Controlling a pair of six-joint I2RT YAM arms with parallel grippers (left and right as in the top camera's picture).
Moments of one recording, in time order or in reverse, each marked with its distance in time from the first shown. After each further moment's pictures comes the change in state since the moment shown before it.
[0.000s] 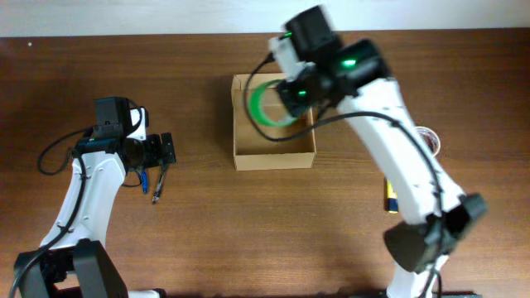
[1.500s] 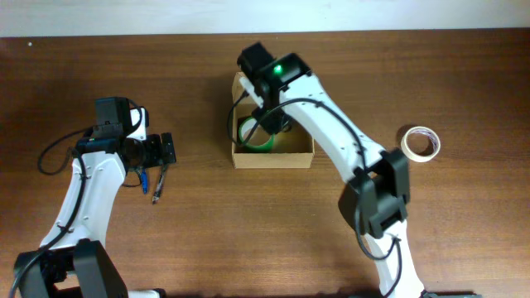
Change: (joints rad) left arm 0.000 0.000 0.000 0.000 0.003 0.000; right arm 0.064 0.309 0.134 -0.125 0.158 -0.010
